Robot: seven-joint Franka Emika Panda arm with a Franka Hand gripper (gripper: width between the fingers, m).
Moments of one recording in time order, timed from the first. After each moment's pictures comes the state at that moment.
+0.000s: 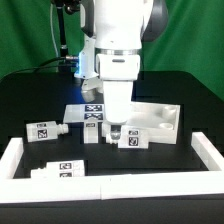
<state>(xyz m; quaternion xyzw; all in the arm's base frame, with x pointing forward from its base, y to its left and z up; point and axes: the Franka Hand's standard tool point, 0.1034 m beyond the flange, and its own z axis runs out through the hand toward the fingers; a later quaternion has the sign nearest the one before) 0.511 -0.023 0.036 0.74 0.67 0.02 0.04</state>
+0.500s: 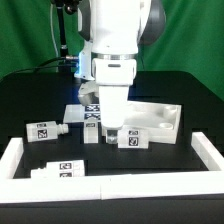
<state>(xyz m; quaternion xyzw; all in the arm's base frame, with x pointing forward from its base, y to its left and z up) 0.507 -0.026 0.023 0.75 0.66 0.02 0.04</state>
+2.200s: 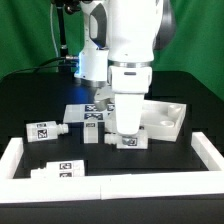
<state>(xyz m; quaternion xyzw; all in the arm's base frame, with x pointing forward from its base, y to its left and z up) 0.505 -0.011 0.022 0.75 0.66 0.00 0.02</state>
